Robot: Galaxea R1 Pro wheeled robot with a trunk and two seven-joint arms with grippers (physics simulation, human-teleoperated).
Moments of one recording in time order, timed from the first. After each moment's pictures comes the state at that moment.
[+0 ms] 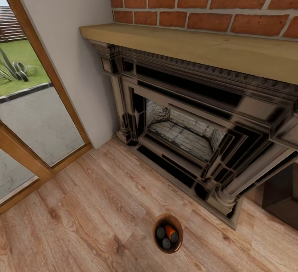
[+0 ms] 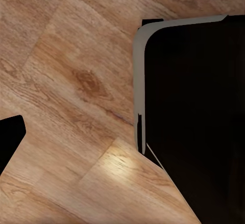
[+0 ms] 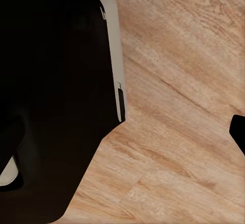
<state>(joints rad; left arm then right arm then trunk) -0.13 0.13 0.39 -0.03 -0.38 -0.36 -0.10 -0.13 -0.15 -0.14 0.04 0.00 -0.30 0.16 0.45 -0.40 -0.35</state>
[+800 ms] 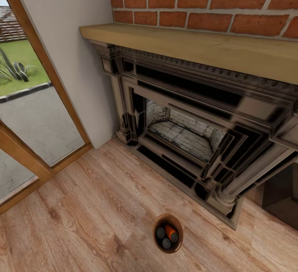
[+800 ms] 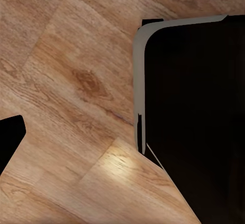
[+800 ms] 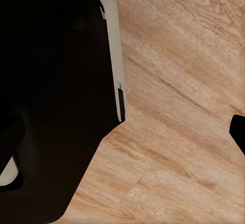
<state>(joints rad) -0.13 0.13 0.39 -0.03 -0.38 -0.36 -0.10 -0.13 -0.15 -0.14 0.04 0.00 -0.30 0.16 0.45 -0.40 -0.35</state>
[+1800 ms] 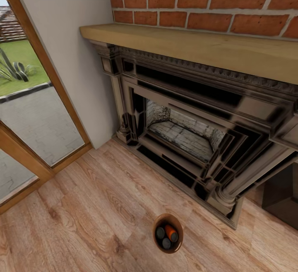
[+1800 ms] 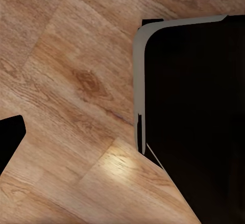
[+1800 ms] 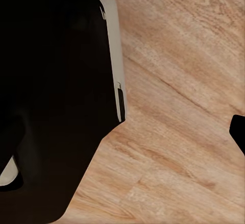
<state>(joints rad) -0.13 0.13 0.39 -0.03 -0.38 -0.36 -0.10 -0.13 -0.15 -0.14 0.04 0.00 -0.30 0.16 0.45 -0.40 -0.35</state>
